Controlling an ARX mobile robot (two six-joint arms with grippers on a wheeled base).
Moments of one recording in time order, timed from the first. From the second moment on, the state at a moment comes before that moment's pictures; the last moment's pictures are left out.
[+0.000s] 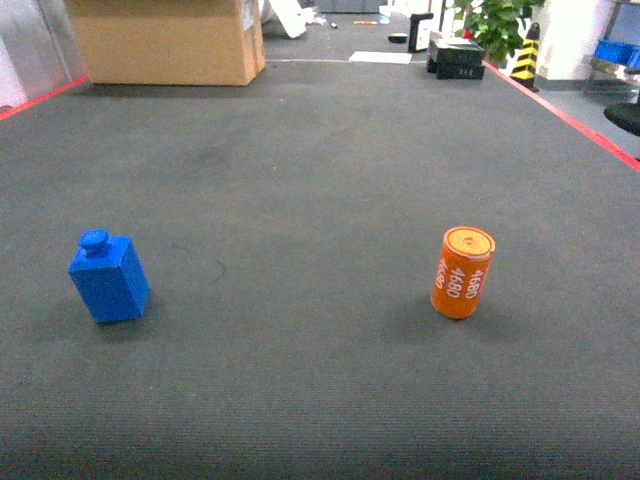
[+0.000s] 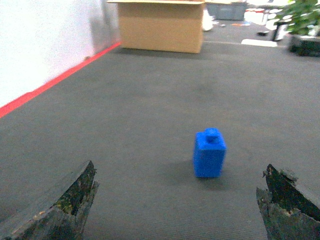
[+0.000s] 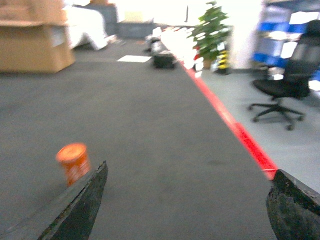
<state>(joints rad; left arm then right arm) -0.13 0.10 0.01 0.03 -0.30 0.01 0.07 0.05 0.01 0.07 0.17 -0.01</state>
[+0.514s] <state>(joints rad) -0.20 1.43 0.38 0.95 -0.35 -0.05 0.36 1.48 0.42 1.05 0.50 0.01</state>
